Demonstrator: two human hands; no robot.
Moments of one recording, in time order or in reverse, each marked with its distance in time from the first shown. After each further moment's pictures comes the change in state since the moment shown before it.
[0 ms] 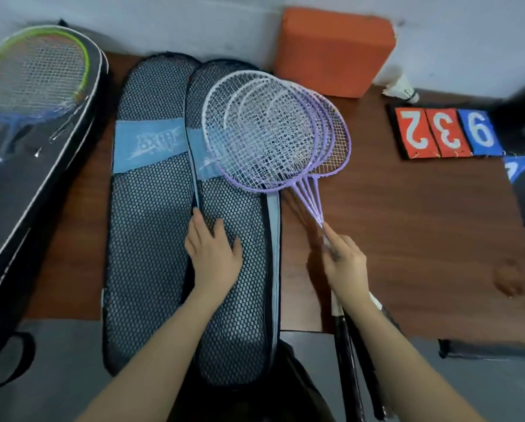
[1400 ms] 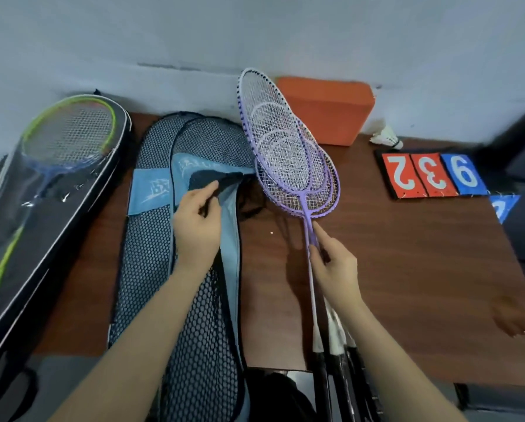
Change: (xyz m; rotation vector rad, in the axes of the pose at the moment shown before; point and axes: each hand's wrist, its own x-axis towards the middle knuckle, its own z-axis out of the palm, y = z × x) left_hand 0.049 0.050 -0.111 -0.751 0.423 0.185; right_hand 0.050 -0.039 -0.020 0.167 0.090 -0.111
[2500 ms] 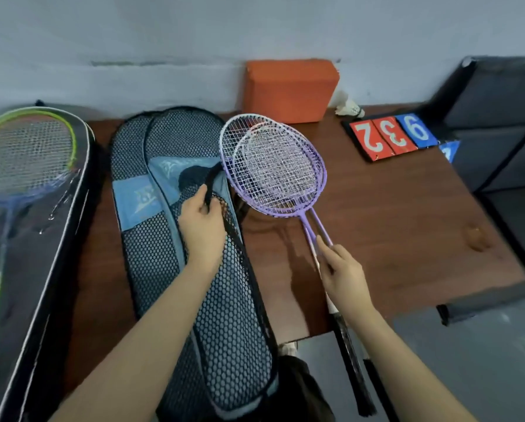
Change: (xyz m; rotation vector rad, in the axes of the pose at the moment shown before) left_hand 0.023 -0.053 -0.011 -0.198 -0.186 -0.334; right_hand -0.073 -0.041 0.027 -0.315 0.022 0.140
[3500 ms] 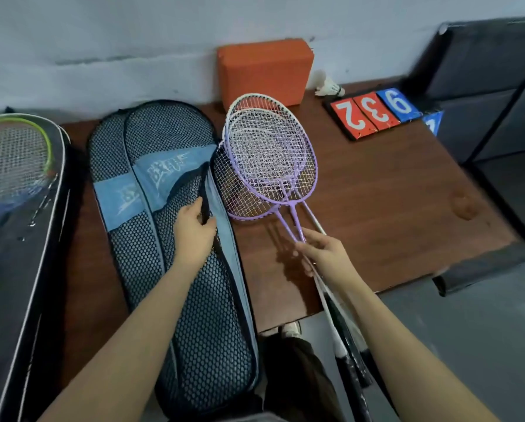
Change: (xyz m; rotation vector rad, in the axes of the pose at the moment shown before) left_hand -0.009 -0.026 -0.003 0.451 -0.311 0.097; right_hand 0.001 -0.008 -0.002 0.978 -0.209 0.674
